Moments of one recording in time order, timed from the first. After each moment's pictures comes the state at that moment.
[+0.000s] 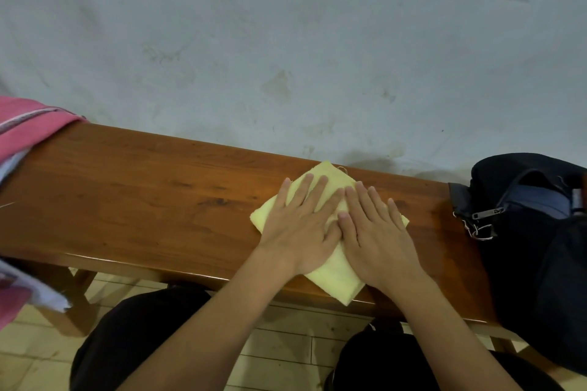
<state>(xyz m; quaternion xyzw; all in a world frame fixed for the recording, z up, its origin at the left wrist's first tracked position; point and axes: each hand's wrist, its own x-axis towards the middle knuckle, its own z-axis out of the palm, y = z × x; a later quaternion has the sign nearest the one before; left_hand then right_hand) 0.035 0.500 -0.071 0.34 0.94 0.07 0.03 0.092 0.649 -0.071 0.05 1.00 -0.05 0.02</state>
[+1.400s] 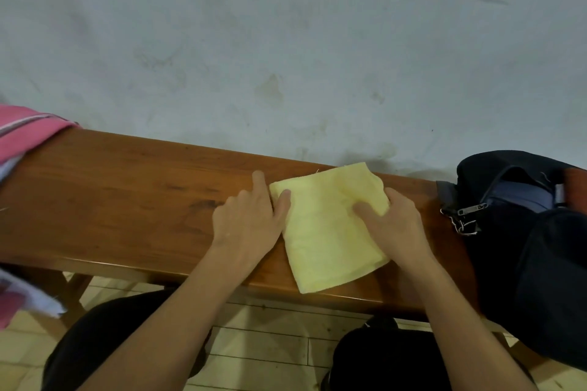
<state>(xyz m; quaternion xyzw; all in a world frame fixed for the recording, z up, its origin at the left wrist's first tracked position) 0.033 0.462 -0.043 0.11 0.98 0.18 -0.05 0.094 0.668 -0.028 0.24 0.88 -0.41 -0.08</state>
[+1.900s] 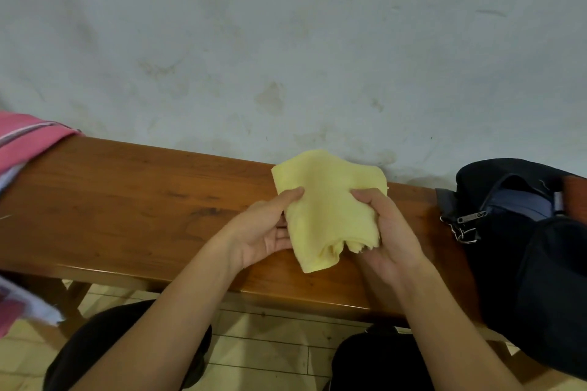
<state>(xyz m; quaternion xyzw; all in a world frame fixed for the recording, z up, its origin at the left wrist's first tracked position) 0.028 0.470 -0.021 -0.07 0.57 0.72 0.38 0.094 0.642 -0.010 0.16 0.49 -0.86 0.01</state>
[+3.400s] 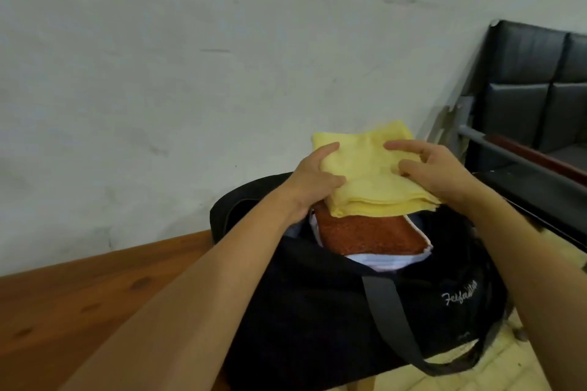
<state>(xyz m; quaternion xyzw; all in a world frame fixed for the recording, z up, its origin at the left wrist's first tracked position) 0.089 0.904 0.053 0.33 0.61 0.62 0.36 0.240 1.059 0.098 0.35 0.84 -0.35 -0.22</state>
